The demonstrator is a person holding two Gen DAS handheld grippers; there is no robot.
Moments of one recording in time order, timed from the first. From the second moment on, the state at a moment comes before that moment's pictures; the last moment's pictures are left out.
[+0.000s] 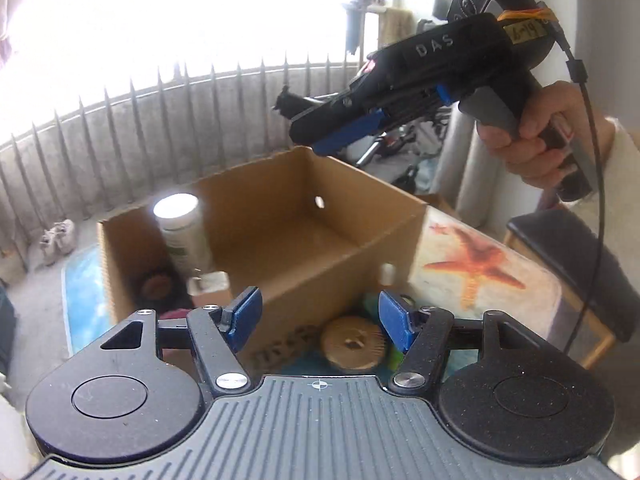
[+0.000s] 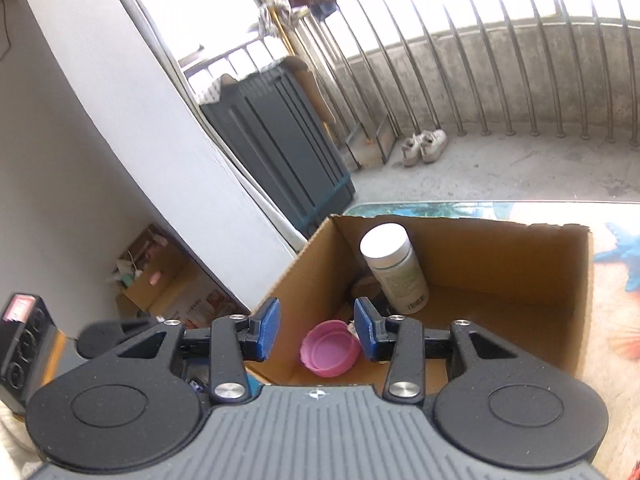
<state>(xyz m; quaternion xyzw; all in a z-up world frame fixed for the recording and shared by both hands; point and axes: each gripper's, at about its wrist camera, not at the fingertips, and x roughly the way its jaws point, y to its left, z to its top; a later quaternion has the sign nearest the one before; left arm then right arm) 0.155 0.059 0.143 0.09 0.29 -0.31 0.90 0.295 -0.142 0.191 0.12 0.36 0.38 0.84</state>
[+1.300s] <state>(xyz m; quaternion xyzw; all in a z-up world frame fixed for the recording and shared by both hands) 0.105 0.015 0.088 0.09 0.24 -0.31 0.91 0.135 -0.167 0.098 0.08 0.36 0.36 0.86</state>
